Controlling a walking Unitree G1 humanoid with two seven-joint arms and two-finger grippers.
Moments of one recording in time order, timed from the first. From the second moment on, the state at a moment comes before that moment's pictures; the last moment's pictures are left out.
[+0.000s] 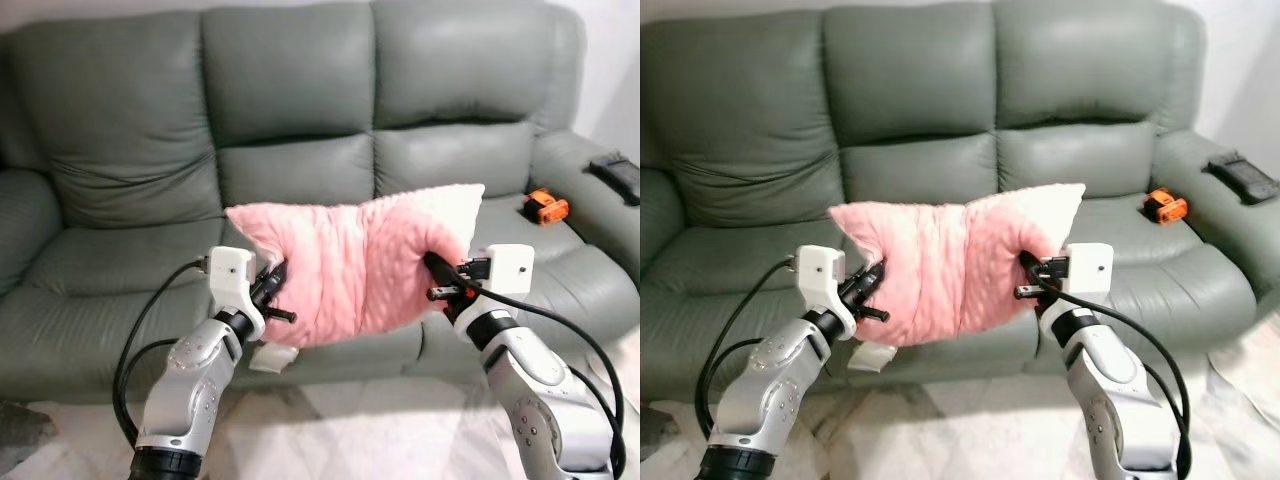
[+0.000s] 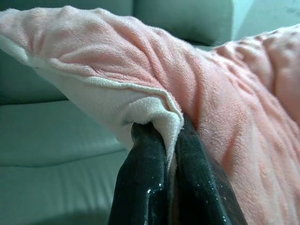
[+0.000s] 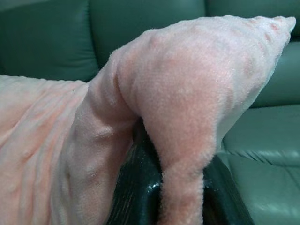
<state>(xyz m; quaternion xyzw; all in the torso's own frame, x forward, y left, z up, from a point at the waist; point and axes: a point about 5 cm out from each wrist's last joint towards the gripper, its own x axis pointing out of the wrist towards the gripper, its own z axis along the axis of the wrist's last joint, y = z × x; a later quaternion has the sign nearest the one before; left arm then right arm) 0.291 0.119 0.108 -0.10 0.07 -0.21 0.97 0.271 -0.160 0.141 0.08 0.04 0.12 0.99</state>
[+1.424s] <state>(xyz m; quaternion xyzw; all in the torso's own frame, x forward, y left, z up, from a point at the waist) 0.291 0.133 0.105 -0.11 0.07 -0.20 0.97 0.269 -0.144 0.136 0.09 0.05 0.16 0.98</state>
